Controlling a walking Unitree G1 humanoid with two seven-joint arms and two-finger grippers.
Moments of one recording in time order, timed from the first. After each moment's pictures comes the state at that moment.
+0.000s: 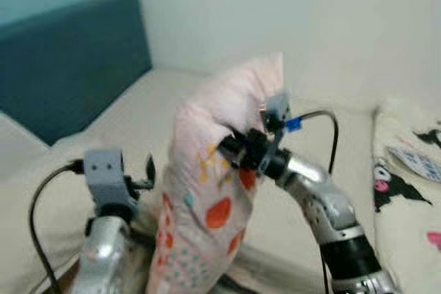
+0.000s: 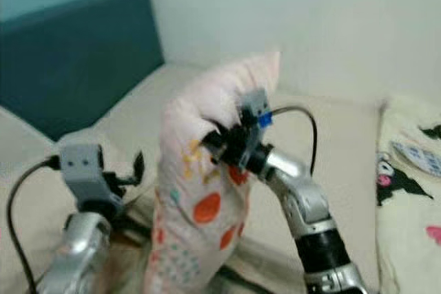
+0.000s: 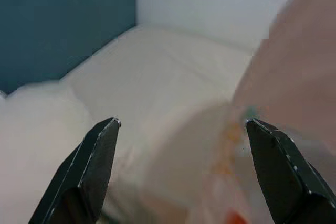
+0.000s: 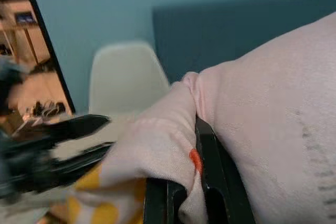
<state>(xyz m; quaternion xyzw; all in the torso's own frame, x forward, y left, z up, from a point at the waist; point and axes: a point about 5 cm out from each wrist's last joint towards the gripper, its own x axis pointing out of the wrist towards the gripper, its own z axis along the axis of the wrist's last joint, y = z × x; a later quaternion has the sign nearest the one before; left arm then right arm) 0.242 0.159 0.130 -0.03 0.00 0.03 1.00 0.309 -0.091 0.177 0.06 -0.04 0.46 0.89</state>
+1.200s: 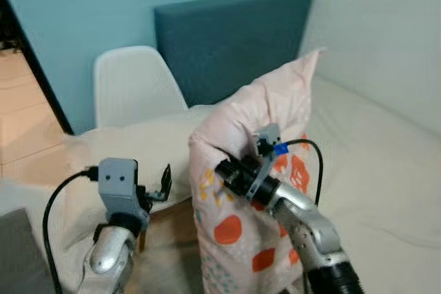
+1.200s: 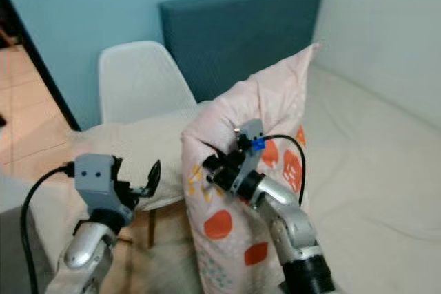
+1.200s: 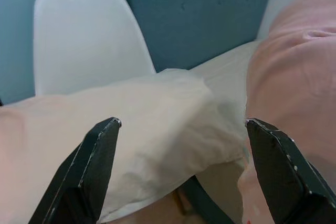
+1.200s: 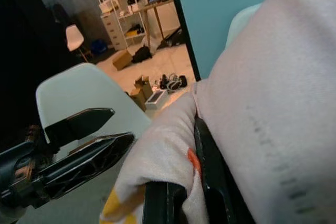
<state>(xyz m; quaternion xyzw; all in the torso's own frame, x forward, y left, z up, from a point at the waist) 0.241 0.148 0.134 -0.02 -0.04 -0.04 1.00 0.300 -0.085 0.152 0.15 -0.01 0.43 0.89</state>
